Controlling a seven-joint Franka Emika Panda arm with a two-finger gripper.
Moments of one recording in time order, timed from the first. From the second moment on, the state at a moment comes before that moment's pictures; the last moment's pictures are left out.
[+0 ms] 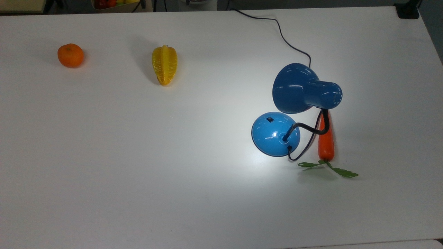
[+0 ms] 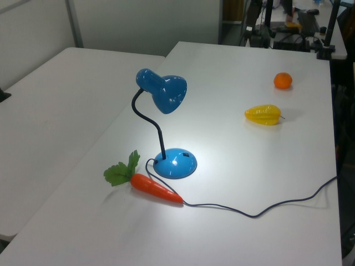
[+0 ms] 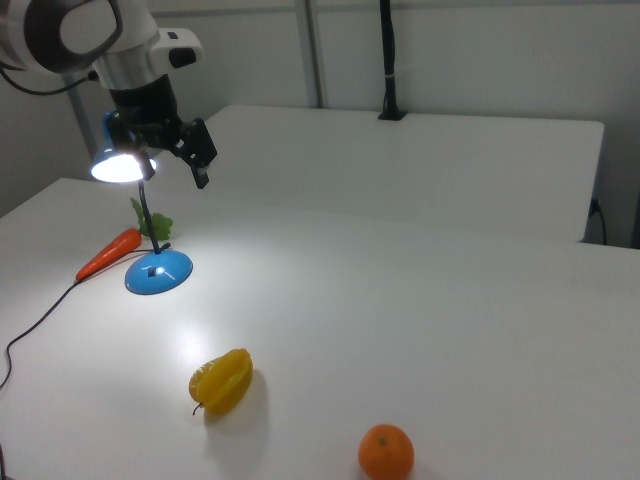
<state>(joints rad) 0.10 -0.06 -0.09 -1.66 0.04 1.75 -0.13</state>
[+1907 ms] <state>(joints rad) 0.11 -0.06 -0.09 -1.66 0.04 1.75 -0.13</state>
